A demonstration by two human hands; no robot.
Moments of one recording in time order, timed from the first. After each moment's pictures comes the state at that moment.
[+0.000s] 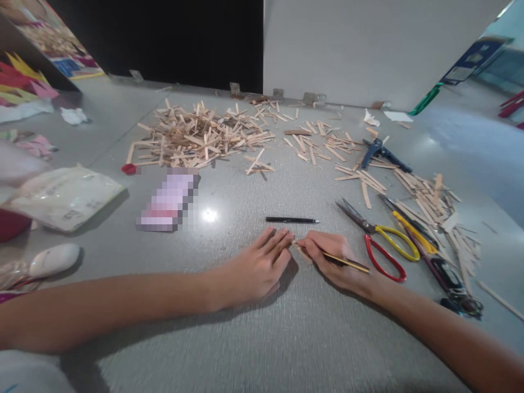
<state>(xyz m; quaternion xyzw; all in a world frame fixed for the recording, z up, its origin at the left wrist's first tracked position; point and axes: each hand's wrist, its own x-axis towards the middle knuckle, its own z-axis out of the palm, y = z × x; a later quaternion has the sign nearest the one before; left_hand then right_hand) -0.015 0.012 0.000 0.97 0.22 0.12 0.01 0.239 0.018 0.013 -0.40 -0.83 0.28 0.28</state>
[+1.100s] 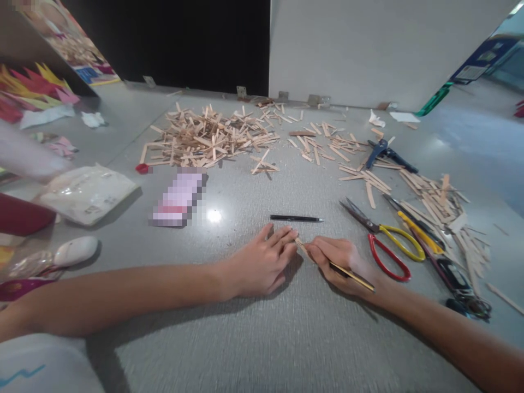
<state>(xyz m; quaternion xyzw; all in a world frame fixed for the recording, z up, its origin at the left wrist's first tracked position) -0.009 0.016 0.011 0.97 0.25 0.06 0.00 0.237 0.012 0.019 -0.31 -0.89 0.13 0.30</state>
